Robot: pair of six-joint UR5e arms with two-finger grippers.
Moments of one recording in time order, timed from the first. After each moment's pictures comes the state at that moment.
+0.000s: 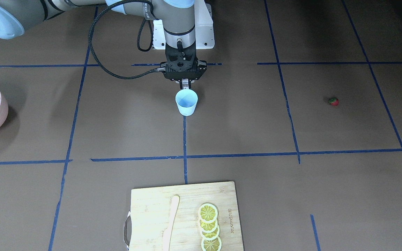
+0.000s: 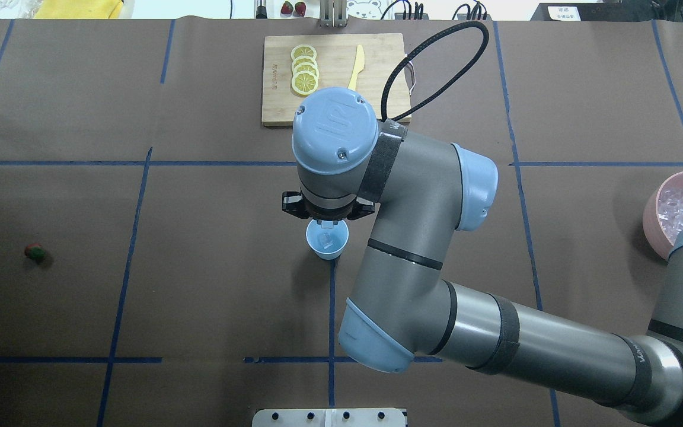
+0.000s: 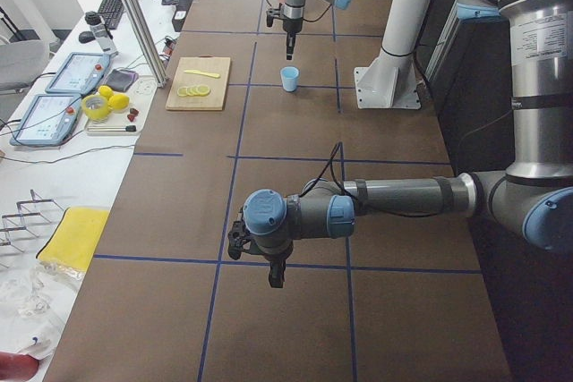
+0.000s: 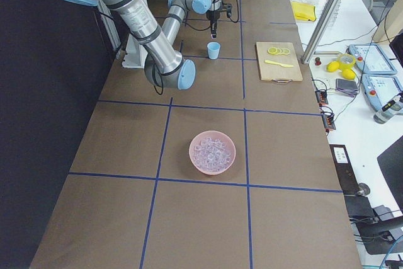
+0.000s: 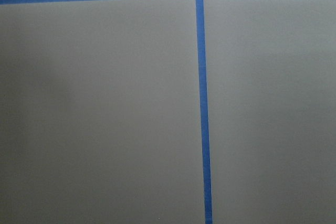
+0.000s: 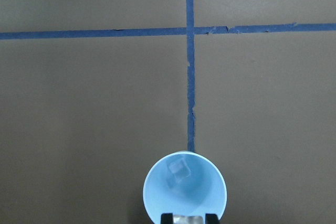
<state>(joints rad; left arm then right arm) -1.56 -1.41 -1.66 -1.55 -2.41 0.11 0.48 -0.70 1.71 -1.80 1.82 1.25</state>
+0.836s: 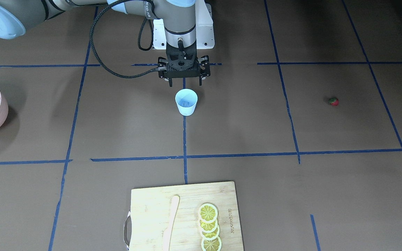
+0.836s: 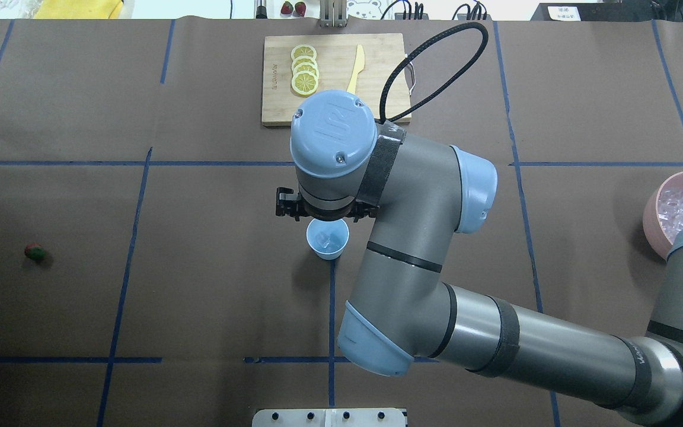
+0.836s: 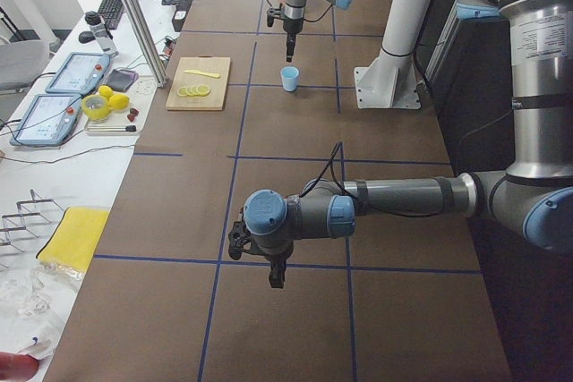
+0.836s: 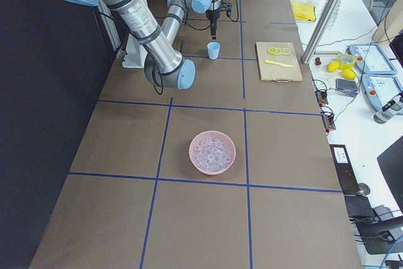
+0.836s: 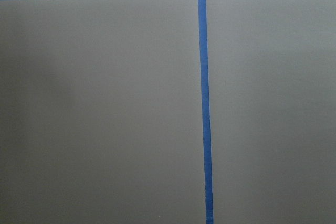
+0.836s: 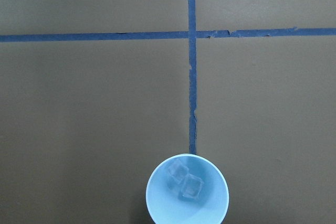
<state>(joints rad) -1.56 -1.41 -1.66 -1.55 -2.41 0.11 0.48 -0.70 1.72 -1.80 1.81 1.25</state>
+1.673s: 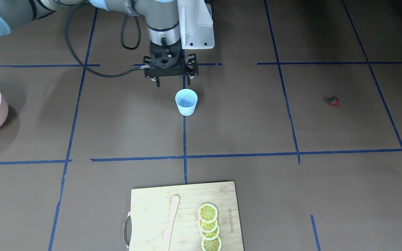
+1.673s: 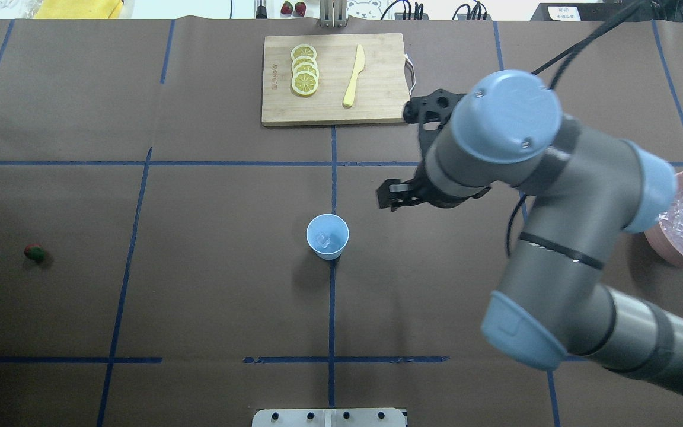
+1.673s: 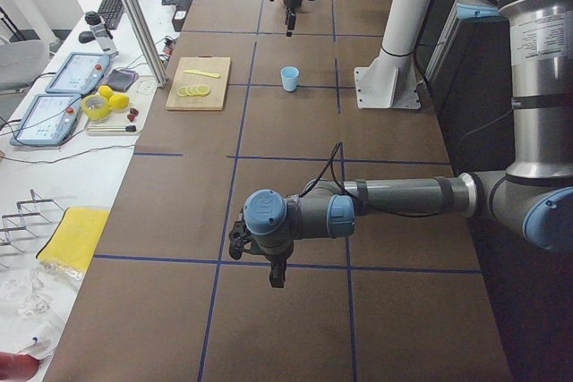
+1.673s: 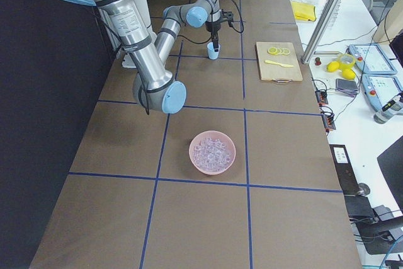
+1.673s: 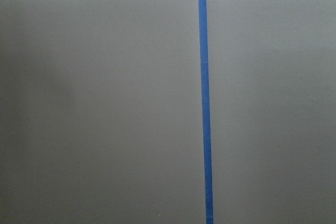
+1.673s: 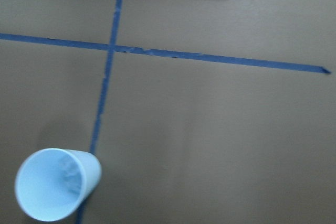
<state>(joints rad) -1.55 -1.41 -1.66 -1.55 -2.41 0.11 0.63 -1.05 2.05 -1.79 1.88 0.99</state>
